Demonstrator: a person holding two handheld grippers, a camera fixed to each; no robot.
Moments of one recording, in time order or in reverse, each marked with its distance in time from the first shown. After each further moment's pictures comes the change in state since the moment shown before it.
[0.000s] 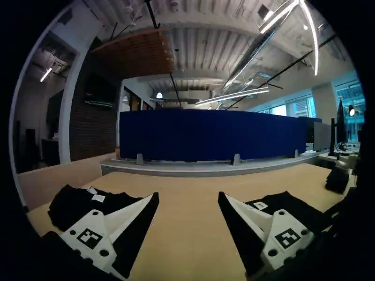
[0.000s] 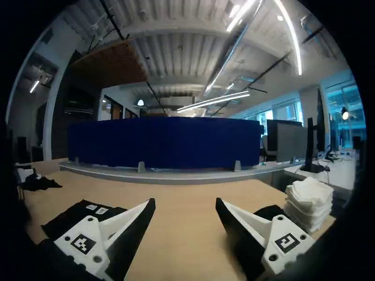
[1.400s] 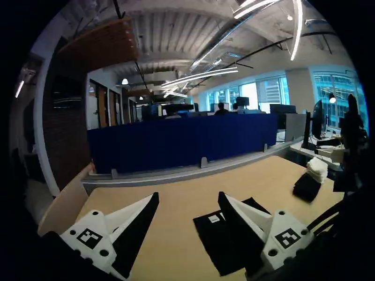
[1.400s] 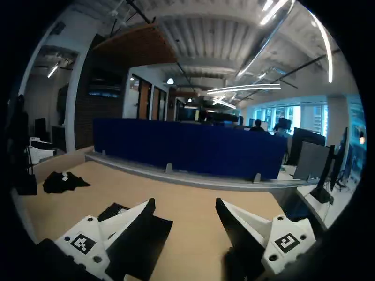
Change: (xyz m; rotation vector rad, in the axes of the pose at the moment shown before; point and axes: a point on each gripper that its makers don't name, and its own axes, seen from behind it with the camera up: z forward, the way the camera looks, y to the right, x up) left arm 0.133 0.065 -0.012 -0.248 -0.190 0.119; right arm 0.131 -0.050 -0.023 0.224 -0.204 -0.120
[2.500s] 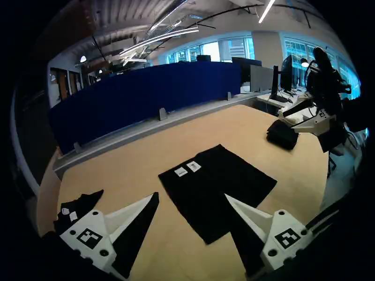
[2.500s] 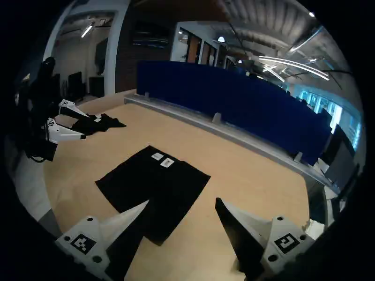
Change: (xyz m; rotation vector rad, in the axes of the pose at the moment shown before) left arm -0.118 0.068 0.008 -0.266 -0.302 0.129; right arm -0.107 -0.069 0.006 0.301 -0.342 -0.165
